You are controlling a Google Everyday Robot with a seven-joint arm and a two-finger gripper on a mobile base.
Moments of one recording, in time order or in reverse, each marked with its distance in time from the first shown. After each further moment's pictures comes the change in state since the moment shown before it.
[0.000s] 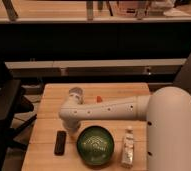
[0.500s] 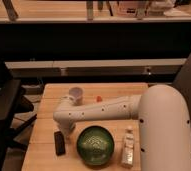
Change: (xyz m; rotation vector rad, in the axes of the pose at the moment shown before) arm -0.024 -0.019 0.010 0.005 -0.001 -0.071
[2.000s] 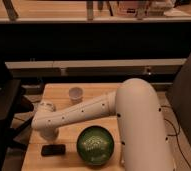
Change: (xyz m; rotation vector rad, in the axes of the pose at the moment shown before) arm -0.074 -0.033 0.006 -0.021 0.003 -0.226
